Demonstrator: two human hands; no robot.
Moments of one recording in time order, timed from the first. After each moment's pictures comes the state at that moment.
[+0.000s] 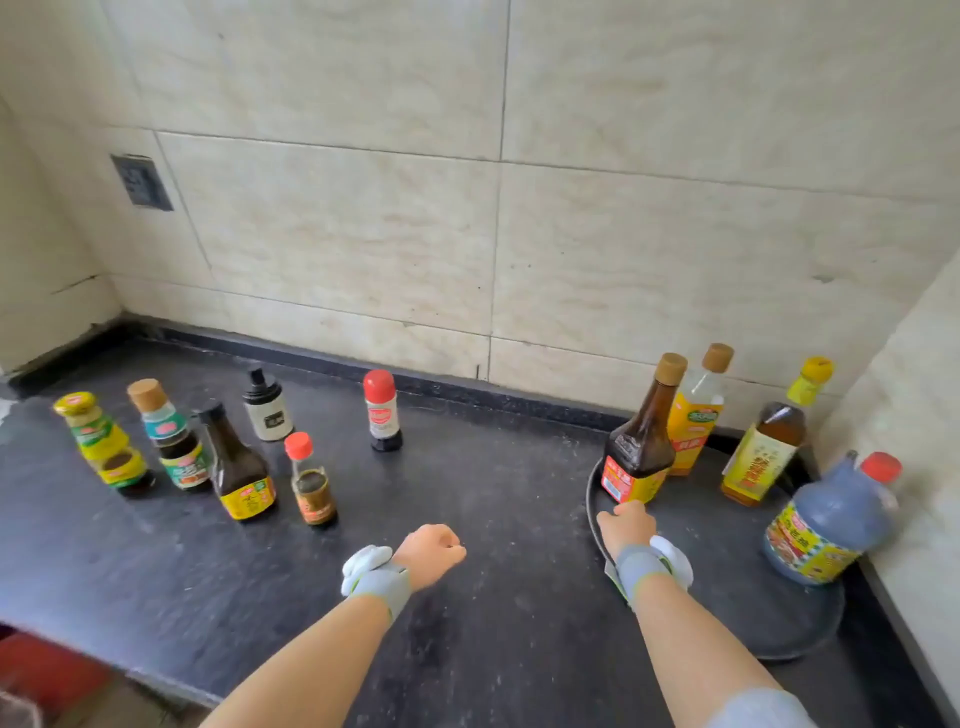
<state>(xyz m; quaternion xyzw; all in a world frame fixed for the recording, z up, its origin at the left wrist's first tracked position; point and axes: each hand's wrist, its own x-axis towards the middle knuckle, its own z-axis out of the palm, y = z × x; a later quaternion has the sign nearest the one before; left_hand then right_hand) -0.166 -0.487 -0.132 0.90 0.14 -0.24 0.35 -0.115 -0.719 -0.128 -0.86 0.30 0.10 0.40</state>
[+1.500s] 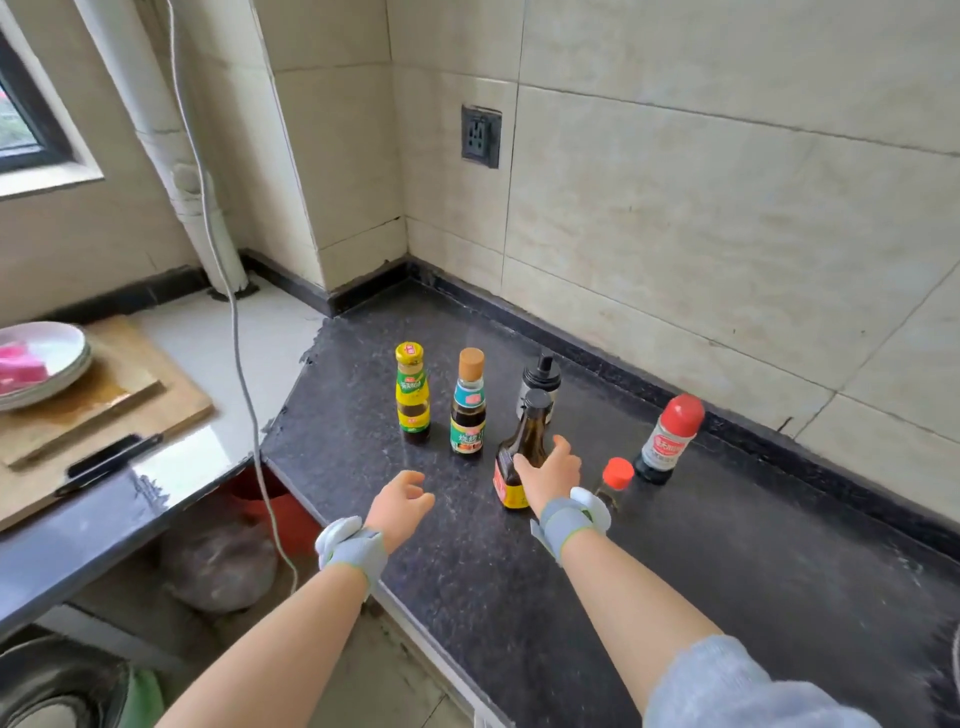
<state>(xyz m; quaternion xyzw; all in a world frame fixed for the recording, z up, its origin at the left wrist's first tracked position) -0.245 -0.118 -0.151 0.78 0.39 -0.01 0.49 -0.124 -0.257 -0.120 -0.89 0.00 0.18 0.42</state>
